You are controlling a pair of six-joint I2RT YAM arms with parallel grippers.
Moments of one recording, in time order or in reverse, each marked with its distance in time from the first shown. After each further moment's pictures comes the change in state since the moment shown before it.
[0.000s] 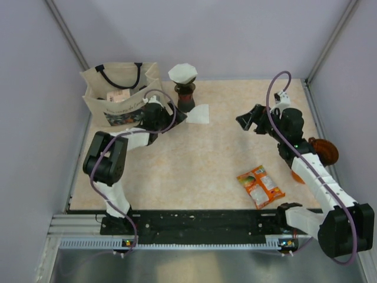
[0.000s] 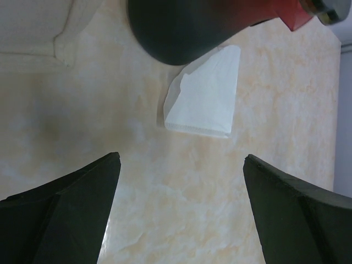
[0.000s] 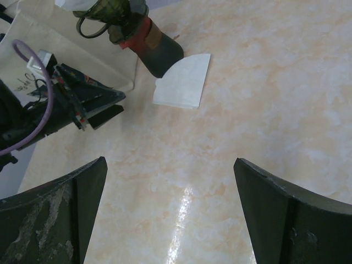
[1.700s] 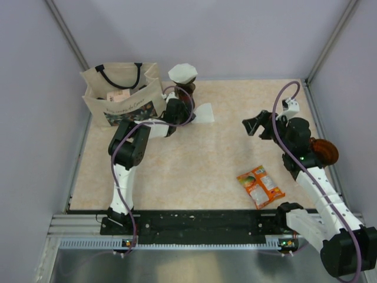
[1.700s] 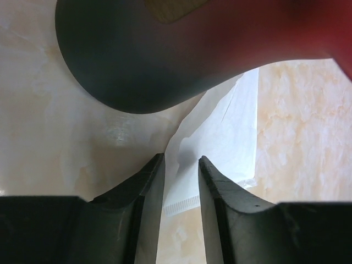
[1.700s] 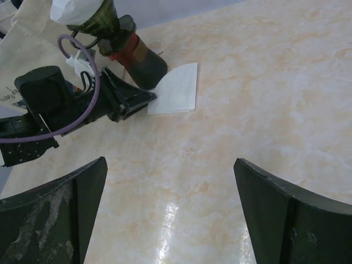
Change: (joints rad) left arm -0.109 0.382 0.353 0.011 -0.131 -0.023; right arm 0.000 -0.177 -0.078 -0.034 0.095 -0.040
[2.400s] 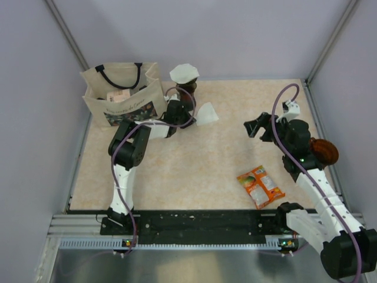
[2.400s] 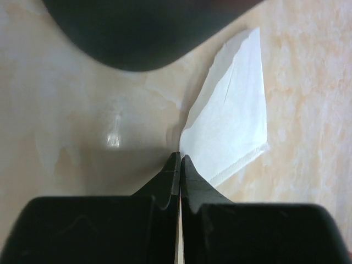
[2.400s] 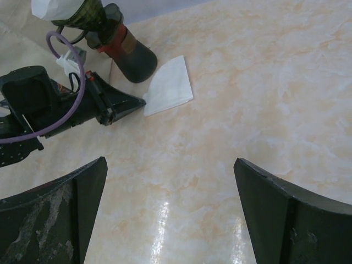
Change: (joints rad) left arm -0.007 0.017 0.020 -0.034 0.072 0.002; right arm 0.000 -0.024 -0.019 -0.027 0.044 -0.016
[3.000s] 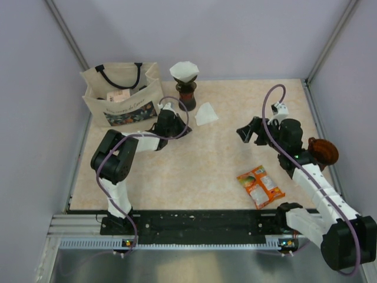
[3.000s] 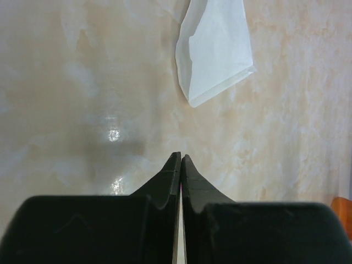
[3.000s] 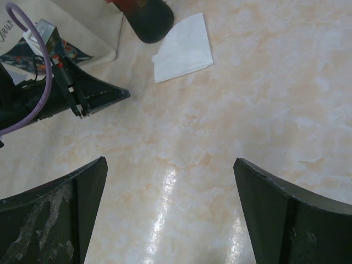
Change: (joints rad) left arm -0.006 -0.298 -0.371 0.074 0.054 0.027; right arm 0.008 0.065 -0.021 -0.011 -0.113 -0.018
